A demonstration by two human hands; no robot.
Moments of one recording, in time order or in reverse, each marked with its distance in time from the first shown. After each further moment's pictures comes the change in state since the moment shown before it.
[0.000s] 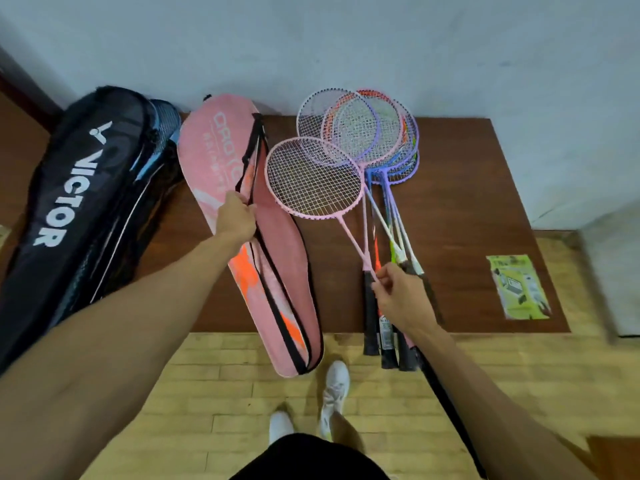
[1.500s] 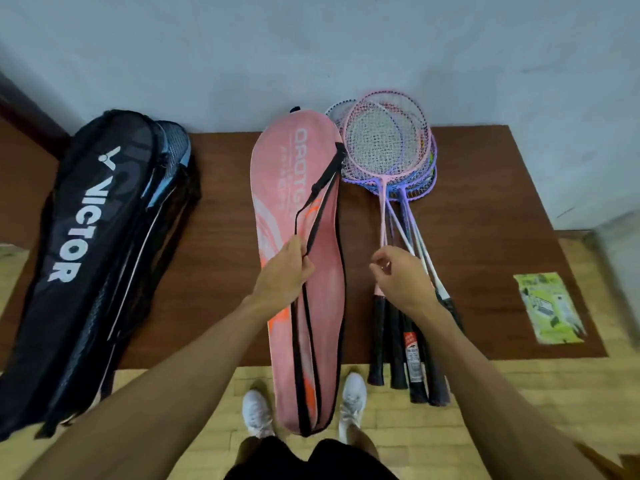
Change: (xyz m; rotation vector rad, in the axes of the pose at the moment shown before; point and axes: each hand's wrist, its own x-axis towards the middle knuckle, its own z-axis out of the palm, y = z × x) left_hand -0.034 -0.001 0.021 0.310 -0.188 0.459; right_hand 0.078 -0.041 0.014 -0.060 -0.007 -0.009
